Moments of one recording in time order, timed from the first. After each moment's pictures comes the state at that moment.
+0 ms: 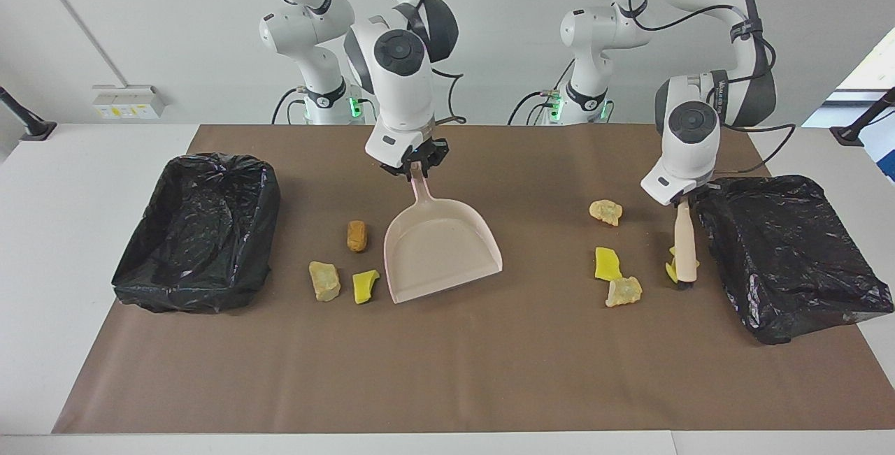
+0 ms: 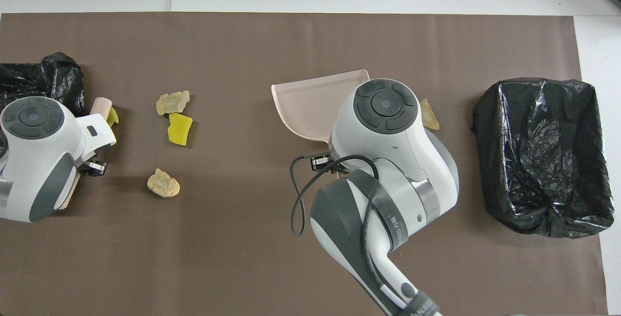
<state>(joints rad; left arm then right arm) -0.11 0.03 -0.06 -2.16 0.47 1.92 -0.01 0.48 0.15 -0.04 -1.70 0.05 1.63 -0.04</state>
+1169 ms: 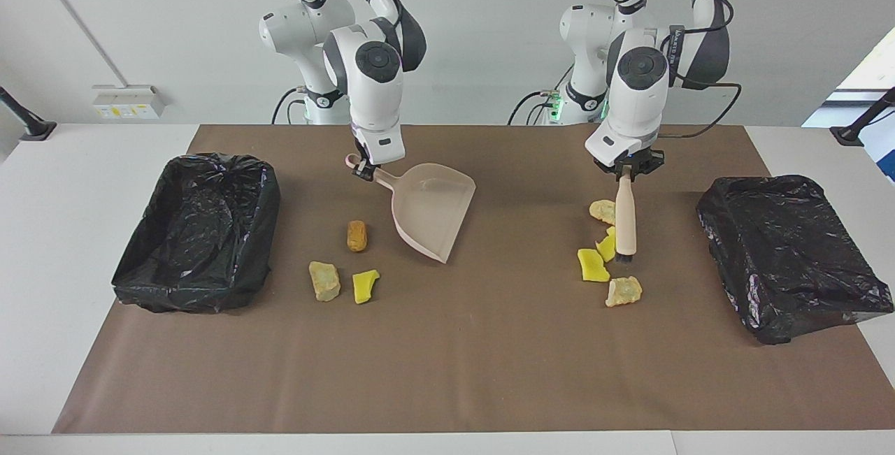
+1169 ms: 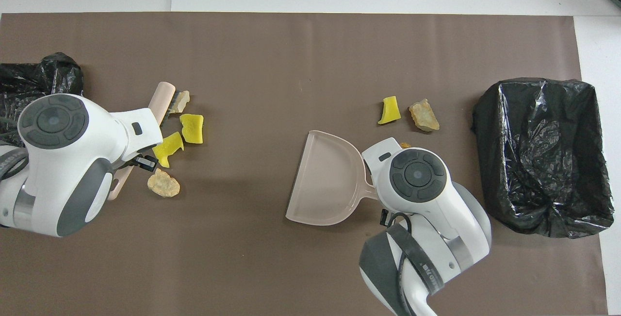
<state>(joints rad) -0.15 0.04 -0.04 -2.03 0.24 2.04 0.19 0.52 0.01 -0.03 -2.16 -0.10 2.03 -0.71</state>
